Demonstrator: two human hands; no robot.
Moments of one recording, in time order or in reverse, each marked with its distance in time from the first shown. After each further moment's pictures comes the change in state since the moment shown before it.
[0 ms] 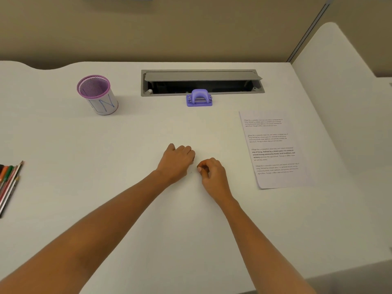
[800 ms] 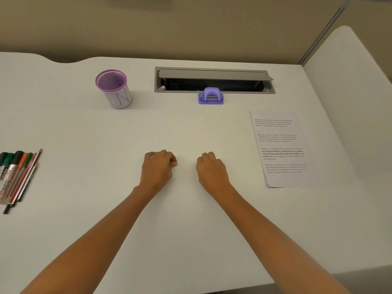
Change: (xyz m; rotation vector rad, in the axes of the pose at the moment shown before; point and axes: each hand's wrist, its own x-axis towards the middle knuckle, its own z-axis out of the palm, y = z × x) left_hand -0.076 -0.032 0.014 -0.311 0.224 -0.425; right_hand -0.005 -0.054 0.011 -1.047 -0.185 -0.286
